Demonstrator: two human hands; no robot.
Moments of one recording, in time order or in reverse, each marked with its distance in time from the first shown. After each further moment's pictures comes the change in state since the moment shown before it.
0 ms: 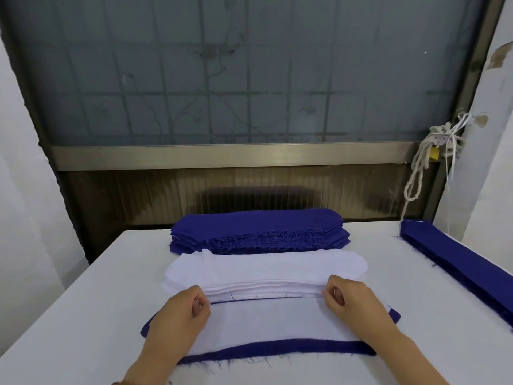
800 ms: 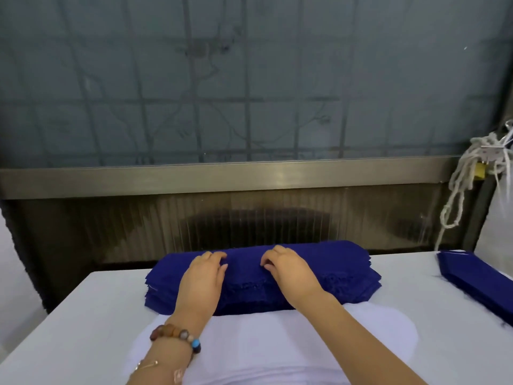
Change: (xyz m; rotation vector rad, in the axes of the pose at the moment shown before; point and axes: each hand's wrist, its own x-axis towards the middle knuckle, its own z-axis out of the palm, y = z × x) left_hand 0.197 0.038 0.038 0.203 0.159 0.184; right_hand 0.208 -0.081 0.051 -0.049 -0.032 -0.238
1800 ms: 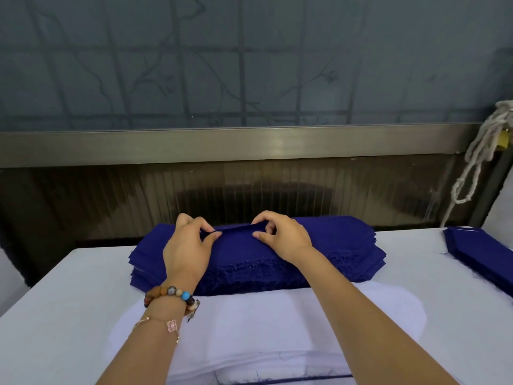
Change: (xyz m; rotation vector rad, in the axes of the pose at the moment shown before) left_hand 0.023 -0.009 0.017 -0.171 0.153 -0.159; right_hand 0.035 0.027 0.016 0.332 0.031 0.095
